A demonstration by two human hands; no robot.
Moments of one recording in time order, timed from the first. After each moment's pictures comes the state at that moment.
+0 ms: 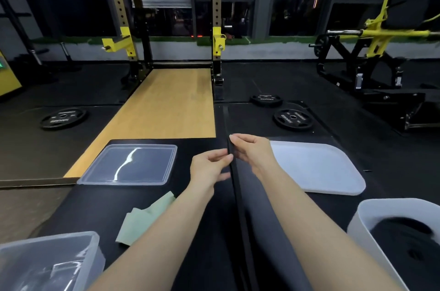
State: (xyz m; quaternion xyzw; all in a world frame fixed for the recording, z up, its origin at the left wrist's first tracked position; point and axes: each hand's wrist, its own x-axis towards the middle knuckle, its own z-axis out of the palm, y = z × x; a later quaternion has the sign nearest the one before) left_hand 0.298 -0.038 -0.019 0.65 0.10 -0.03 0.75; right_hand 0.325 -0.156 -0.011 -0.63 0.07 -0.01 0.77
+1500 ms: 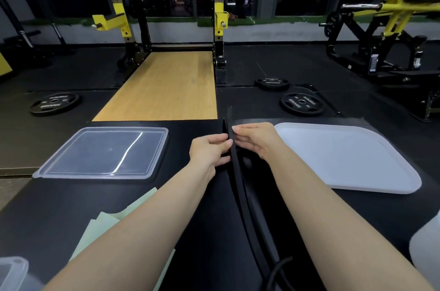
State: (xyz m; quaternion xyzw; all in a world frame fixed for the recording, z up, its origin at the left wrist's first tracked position) left_hand 0.381 -0.044 -0.085 0.64 0.15 -0.05 0.75; right_hand 0.401 -0.169 -0.074 -0.63 0.10 0.06 0.77
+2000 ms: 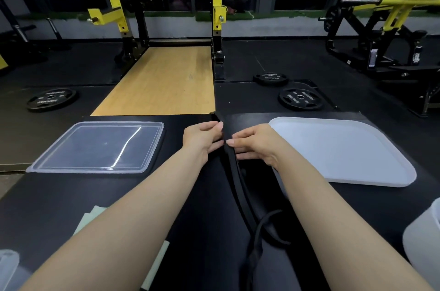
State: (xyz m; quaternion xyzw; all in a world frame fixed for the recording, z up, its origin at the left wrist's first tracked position) left_hand 0.392 -0.044 -0.076 0.62 0.16 -0.05 0.77; right_hand 0.372 -0.177 -0.068 -0.73 0.06 0.13 0.67
